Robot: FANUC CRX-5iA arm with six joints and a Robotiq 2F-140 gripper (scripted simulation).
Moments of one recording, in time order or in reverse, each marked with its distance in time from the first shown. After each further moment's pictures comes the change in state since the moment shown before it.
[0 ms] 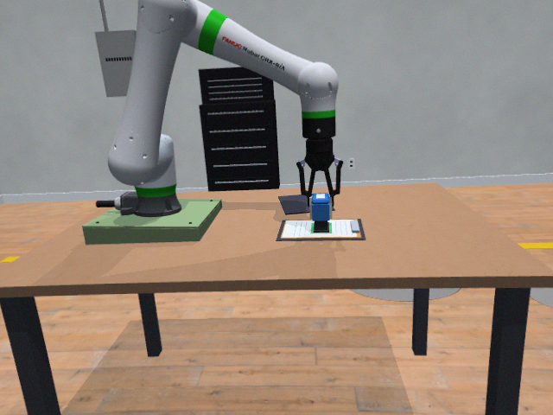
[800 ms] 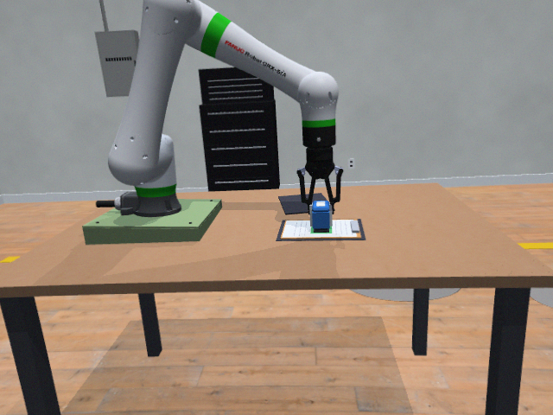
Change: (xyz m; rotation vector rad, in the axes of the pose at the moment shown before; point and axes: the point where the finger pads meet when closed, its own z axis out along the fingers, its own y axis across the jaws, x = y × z) arm 0.000 0.000 0.023 0.000 0.000 0.000
